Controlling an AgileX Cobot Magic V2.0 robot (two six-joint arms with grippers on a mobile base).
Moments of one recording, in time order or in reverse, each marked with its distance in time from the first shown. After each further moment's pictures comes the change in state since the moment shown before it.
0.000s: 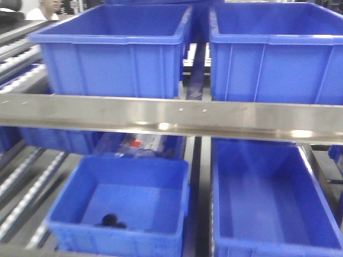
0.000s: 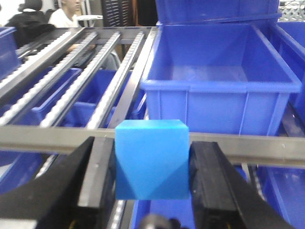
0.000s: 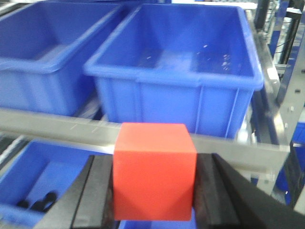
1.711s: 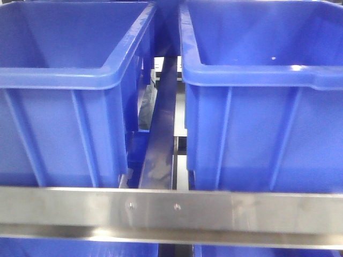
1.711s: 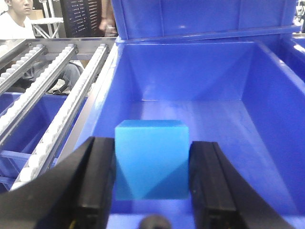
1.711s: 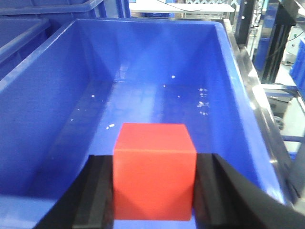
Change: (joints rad) left arm 0.000 0.000 0.000 0.000 0.000 0.000; right arm 0.000 0.000 0.000 0.000 0.000 0.000
